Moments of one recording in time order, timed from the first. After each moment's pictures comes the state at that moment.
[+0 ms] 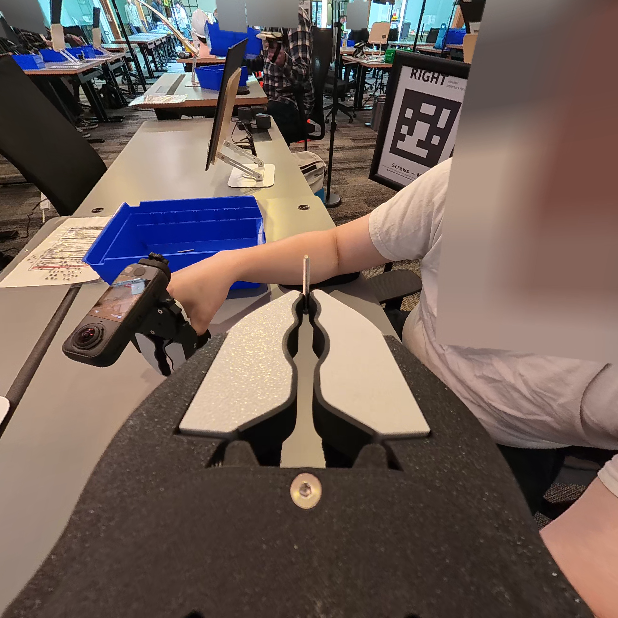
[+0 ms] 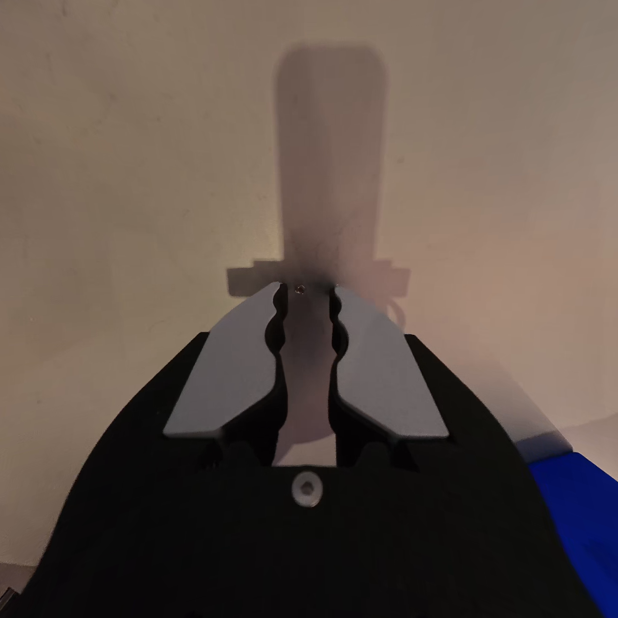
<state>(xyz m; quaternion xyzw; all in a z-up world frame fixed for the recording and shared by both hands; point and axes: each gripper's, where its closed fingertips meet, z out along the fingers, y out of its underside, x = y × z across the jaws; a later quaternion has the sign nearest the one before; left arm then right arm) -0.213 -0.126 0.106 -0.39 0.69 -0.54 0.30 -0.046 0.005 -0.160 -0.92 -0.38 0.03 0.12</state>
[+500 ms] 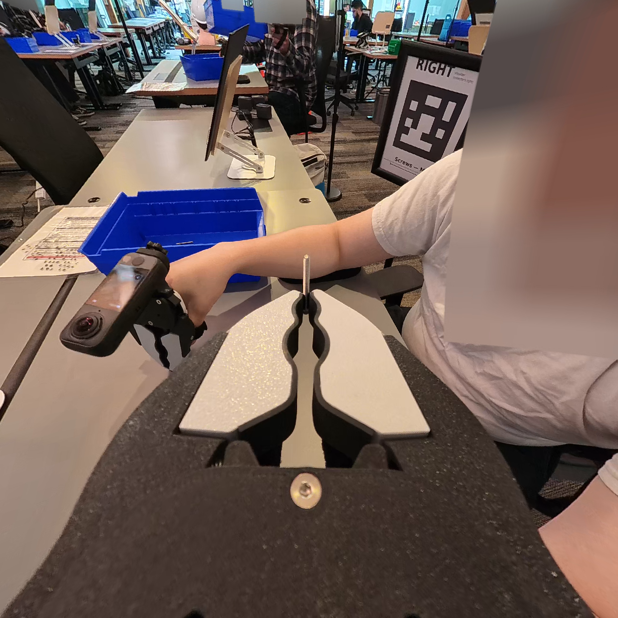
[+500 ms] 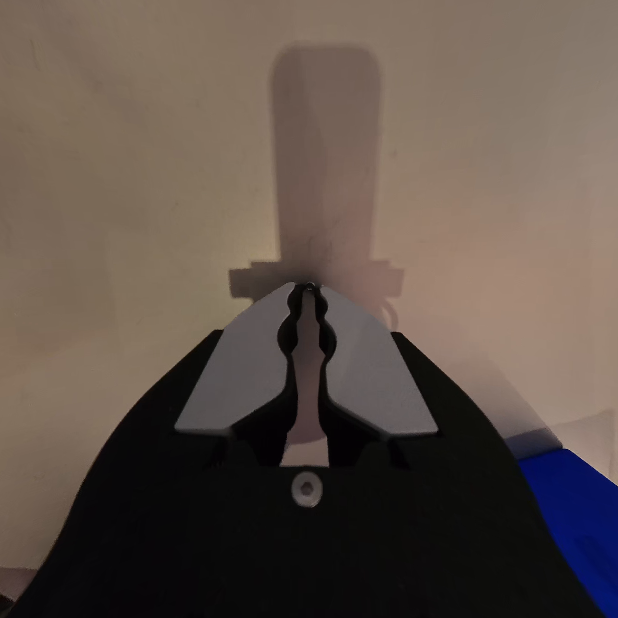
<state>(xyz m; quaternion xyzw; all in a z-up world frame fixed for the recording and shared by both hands) -0.209 -0.123 0.100 -0.40 0.69 -0.53 0.29 -0.040 0.006 -0.159 -0.91 -0.39 0.03 0.12</state>
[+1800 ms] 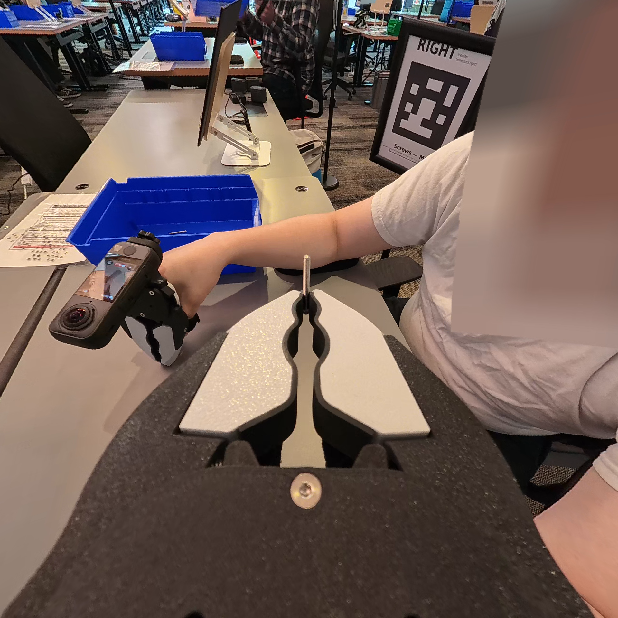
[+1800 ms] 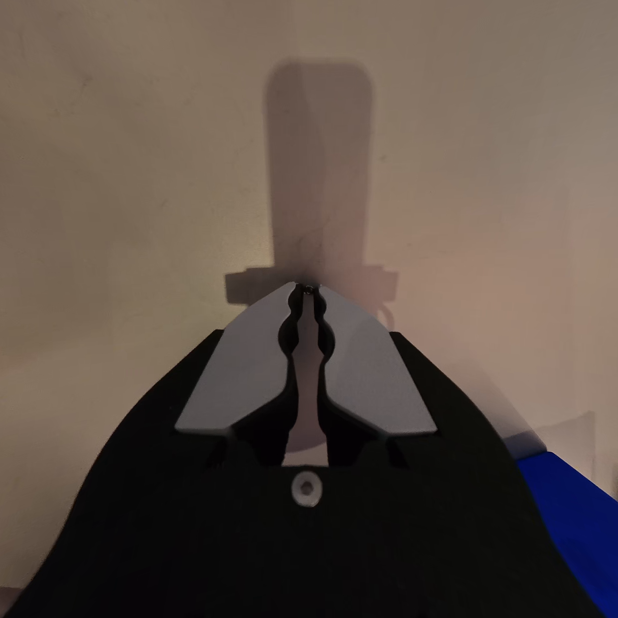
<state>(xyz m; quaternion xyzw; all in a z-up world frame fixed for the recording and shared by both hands) -0.207 -0.125 0.093 -0.40 0.70 -0.52 0.28 -0.037 0.010 -0.160 -0.91 -0.40 0.02 0.13</state>
